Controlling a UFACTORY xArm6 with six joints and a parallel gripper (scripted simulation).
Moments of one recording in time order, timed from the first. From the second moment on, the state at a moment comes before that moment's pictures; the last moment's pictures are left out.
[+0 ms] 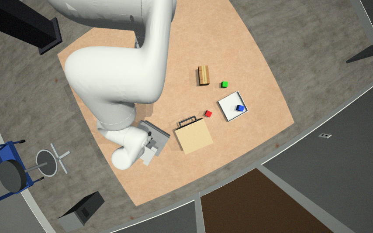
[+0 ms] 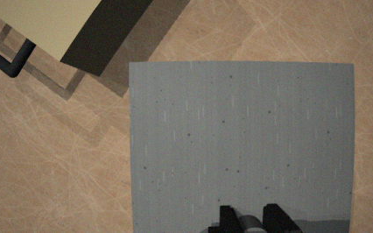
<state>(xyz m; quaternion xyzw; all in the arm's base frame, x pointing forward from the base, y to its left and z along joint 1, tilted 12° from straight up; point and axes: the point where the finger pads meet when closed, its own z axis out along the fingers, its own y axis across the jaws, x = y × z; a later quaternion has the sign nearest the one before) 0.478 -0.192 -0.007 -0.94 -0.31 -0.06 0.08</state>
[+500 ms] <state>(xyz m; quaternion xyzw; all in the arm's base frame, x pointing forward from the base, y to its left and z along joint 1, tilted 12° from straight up) 0.478 -0.192 -0.008 -0.94 -0.31 -0.06 0.08</state>
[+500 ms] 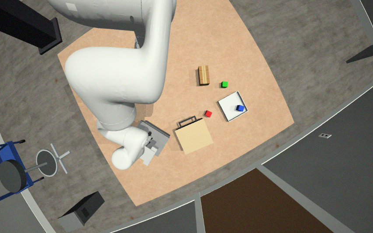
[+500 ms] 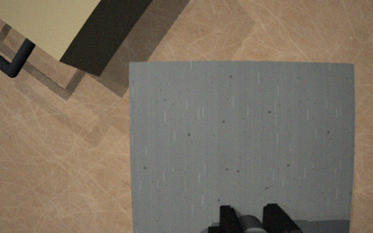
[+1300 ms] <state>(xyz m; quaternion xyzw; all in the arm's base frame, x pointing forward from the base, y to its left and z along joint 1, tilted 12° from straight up) 0.478 -0.190 -0.014 -0.94 -0.31 -0.06 0.08</state>
